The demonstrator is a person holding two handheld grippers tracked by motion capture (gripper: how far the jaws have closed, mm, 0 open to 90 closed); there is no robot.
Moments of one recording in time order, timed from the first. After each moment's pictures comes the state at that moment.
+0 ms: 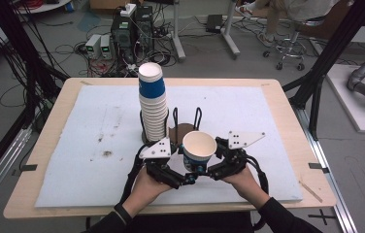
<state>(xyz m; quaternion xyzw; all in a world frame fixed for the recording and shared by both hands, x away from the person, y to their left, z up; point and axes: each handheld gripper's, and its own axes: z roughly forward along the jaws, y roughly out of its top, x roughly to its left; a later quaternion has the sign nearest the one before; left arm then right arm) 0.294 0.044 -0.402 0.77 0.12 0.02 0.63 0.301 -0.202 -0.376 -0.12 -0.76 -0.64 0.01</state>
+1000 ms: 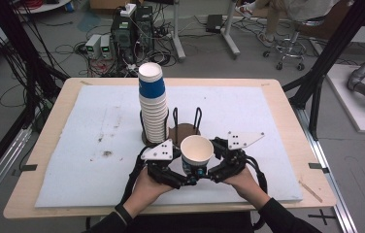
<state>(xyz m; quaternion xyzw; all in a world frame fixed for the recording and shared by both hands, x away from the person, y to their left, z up) 0.293 0.041 -0.405 0.78 0.09 0.00 0.62 0.299 -0.200 -0.373 -0.11 -0.76 -0.64 0.03</state>
